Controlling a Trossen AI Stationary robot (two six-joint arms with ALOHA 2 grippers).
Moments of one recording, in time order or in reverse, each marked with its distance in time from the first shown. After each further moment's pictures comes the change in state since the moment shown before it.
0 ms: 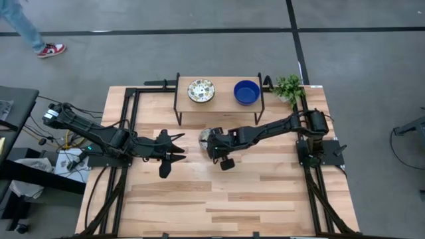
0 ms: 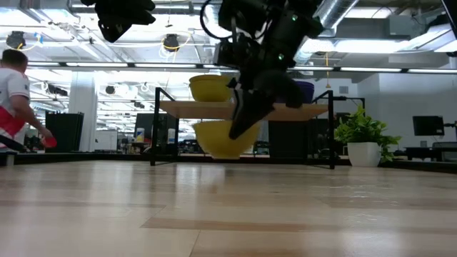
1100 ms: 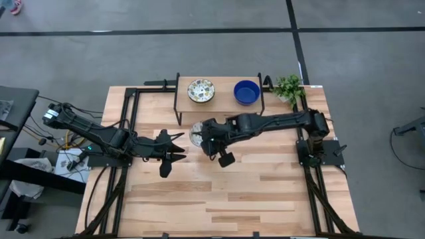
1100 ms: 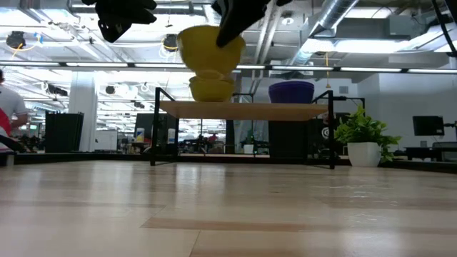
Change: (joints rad) left arm 0.000 0.000 0.000 0.009 -0.011 -0.026; right arm 0.034 0.000 0.536 -0.497 -0.039 -0.098
